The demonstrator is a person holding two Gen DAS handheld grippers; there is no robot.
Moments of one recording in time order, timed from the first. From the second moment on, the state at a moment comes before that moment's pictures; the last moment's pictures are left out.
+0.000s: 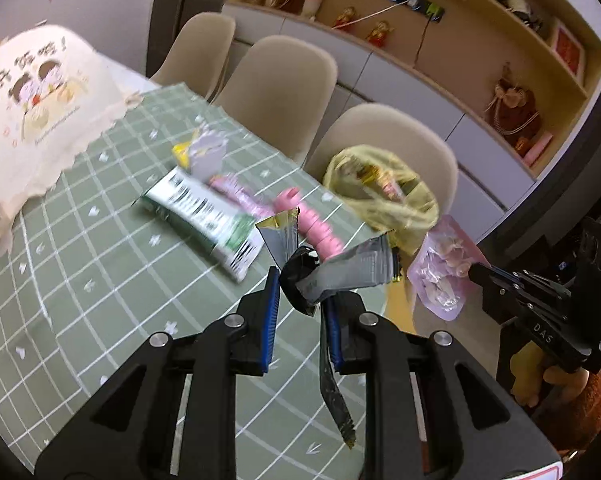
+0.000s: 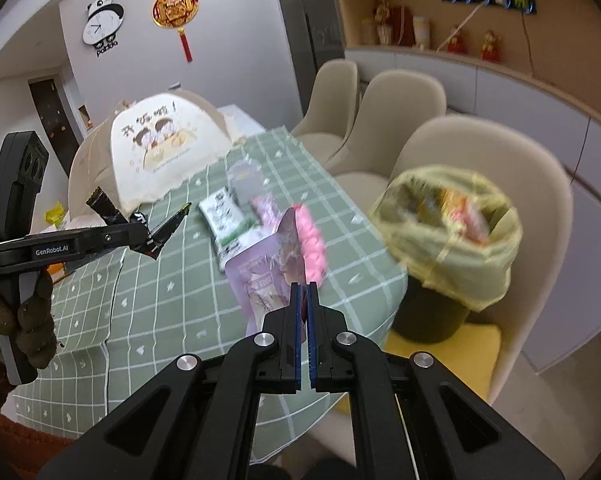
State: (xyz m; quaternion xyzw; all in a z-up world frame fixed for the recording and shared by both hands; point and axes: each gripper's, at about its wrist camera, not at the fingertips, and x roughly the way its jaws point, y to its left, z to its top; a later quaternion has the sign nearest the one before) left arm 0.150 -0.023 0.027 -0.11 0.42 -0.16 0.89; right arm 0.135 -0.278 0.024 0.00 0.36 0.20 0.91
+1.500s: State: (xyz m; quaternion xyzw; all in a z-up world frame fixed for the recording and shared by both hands) left arm 0.381 -0.303 -0.045 -0.01 0.49 -0.18 0.85; right arm 0.260 -0.540 -0.009 0.12 0.34 0.08 0.93
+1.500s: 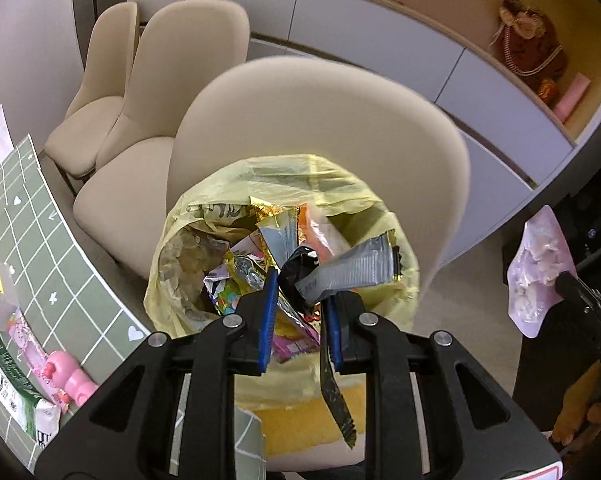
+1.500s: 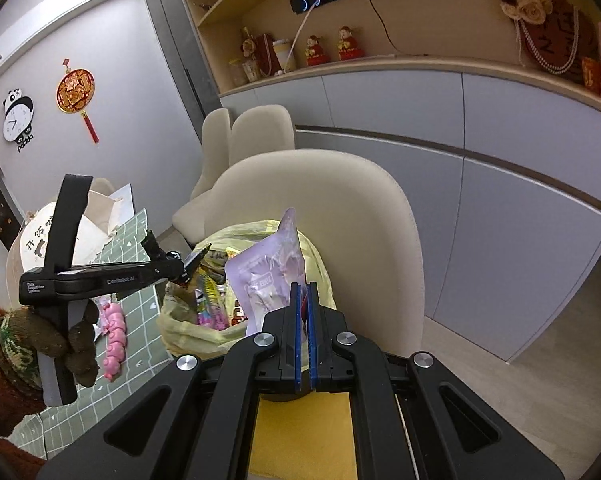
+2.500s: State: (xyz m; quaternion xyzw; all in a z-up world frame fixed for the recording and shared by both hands) left arm 0.399 -0.283 -0.066 -0.08 0.53 -0.21 0.82; right arm 0.316 -0.539 -0.055 0.11 0.40 0.10 0.90
